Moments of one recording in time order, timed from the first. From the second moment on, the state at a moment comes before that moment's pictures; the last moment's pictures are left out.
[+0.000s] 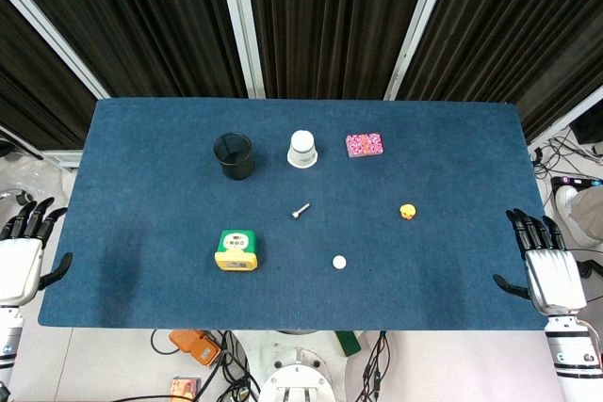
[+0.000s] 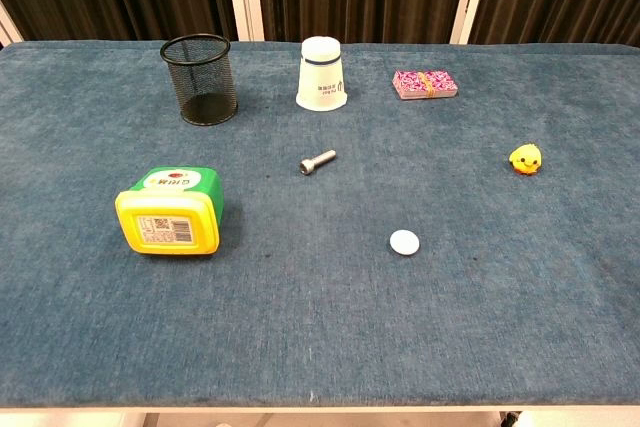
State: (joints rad) left arm -0.07 -1.11 -0.06 -1.62 1.46 1.51 0.12; right arm 0.09 -1.14 0.05 -1.67 -1.50 1.46 -0.16
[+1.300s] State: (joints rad) left arm -0.06 -1.11 -0.07 -1.63 1.45 1.53 0.11; right arm 0.44 -1.21 0.17 -1.48 -1.23 0.93 -0.14
